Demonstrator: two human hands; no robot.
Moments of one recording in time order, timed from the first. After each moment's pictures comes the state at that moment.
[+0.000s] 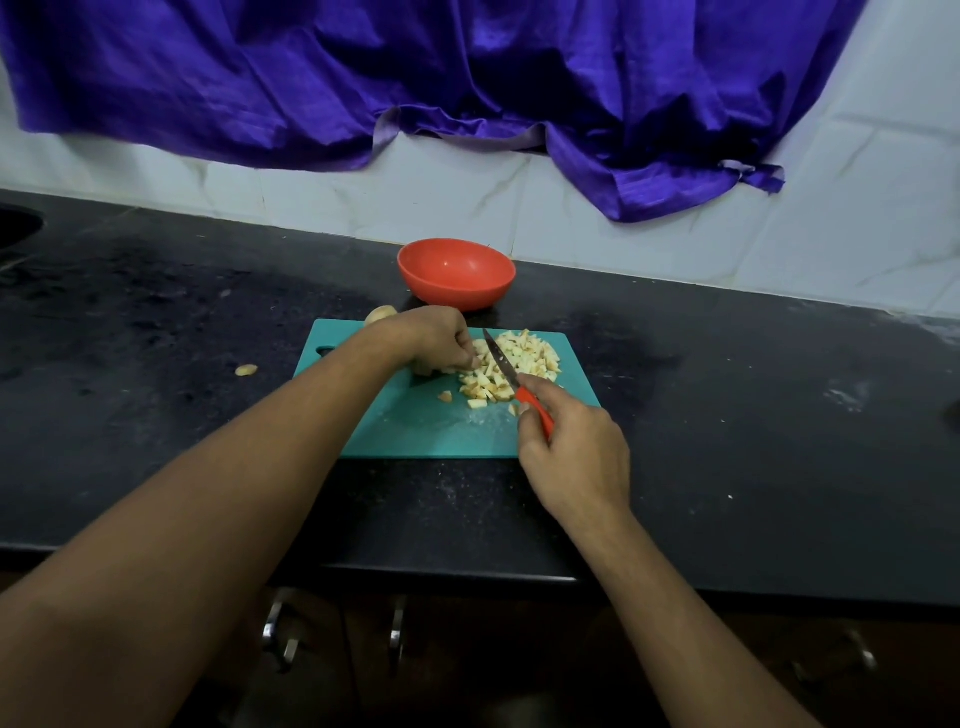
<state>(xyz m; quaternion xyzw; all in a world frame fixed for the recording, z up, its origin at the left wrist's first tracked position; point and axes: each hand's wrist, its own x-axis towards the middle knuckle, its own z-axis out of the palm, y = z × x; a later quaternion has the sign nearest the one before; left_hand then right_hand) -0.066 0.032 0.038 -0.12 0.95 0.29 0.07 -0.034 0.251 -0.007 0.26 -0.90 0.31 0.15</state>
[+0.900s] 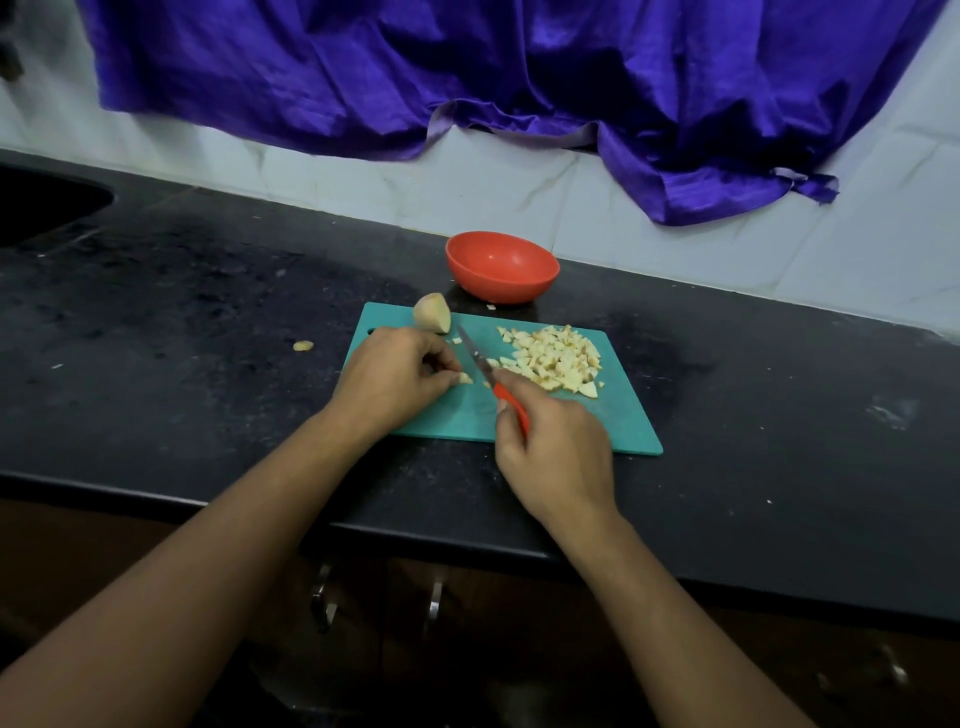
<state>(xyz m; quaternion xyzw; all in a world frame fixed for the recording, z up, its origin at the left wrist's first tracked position) 0.045 0.020 -0.003 -0.16 0.92 0.26 -0.23 0.003 0.214 -0.007 0.36 -0.88 0.27 0.15</state>
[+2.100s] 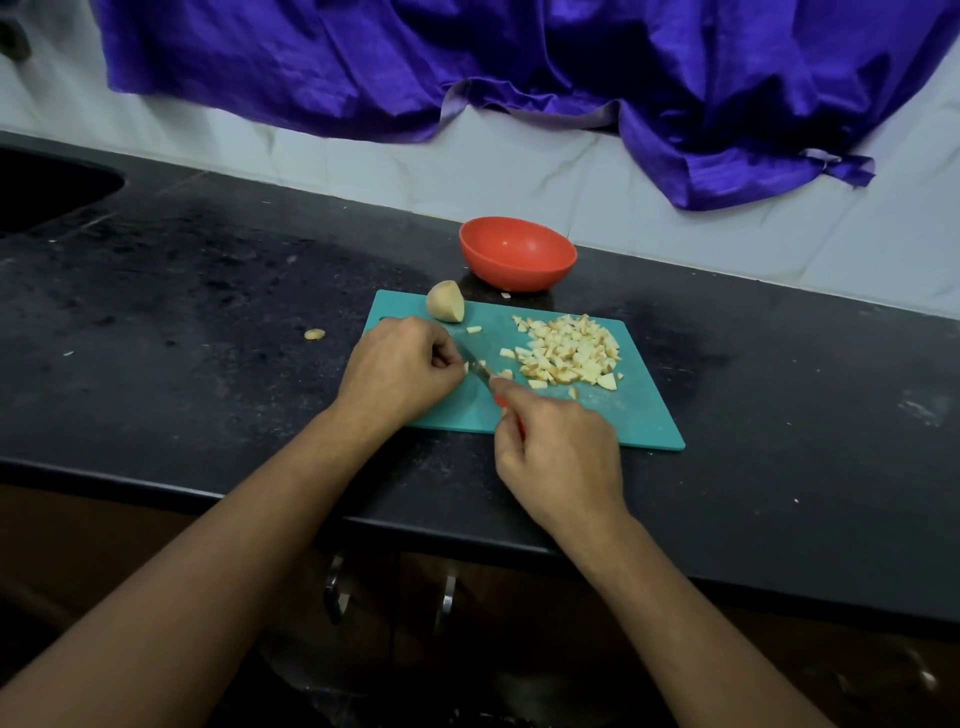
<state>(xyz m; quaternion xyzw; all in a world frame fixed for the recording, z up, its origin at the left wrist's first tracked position) 0.050 0.025 -0.001 -0.21 0.92 0.22 -0.23 0.013 0.209 -0.009 0.40 -0.88 0.20 0.15</state>
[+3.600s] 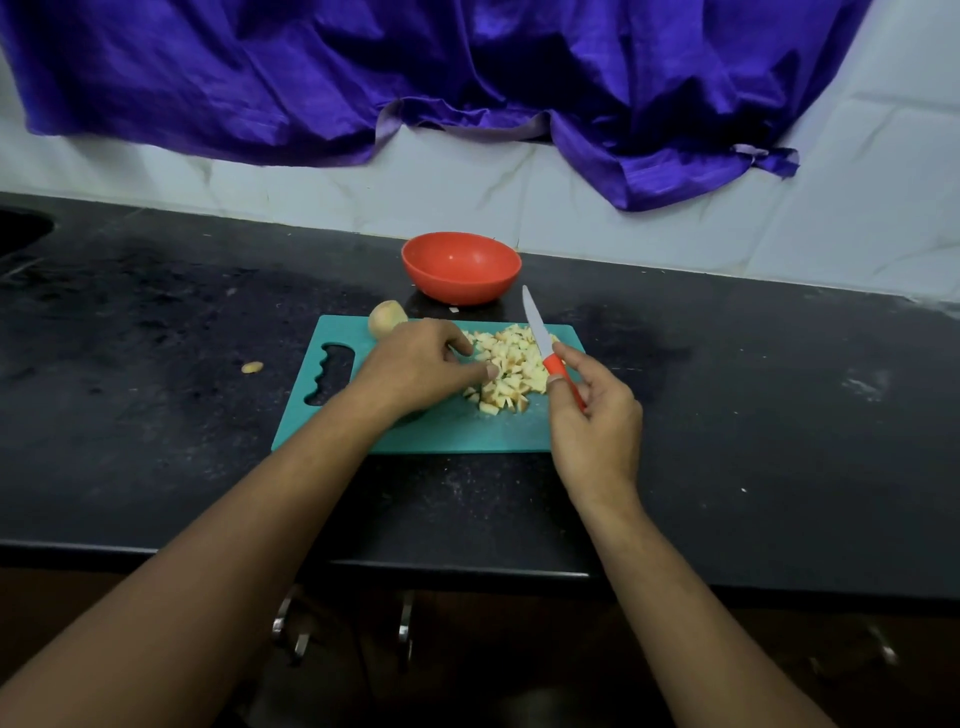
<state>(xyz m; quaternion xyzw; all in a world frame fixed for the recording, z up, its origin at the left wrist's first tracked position) -0.009 0.056 0.022 -0.17 0.93 0.32 -0.11 -0.051 0.244 -0.018 0.16 -0.79 0.58 0.10</state>
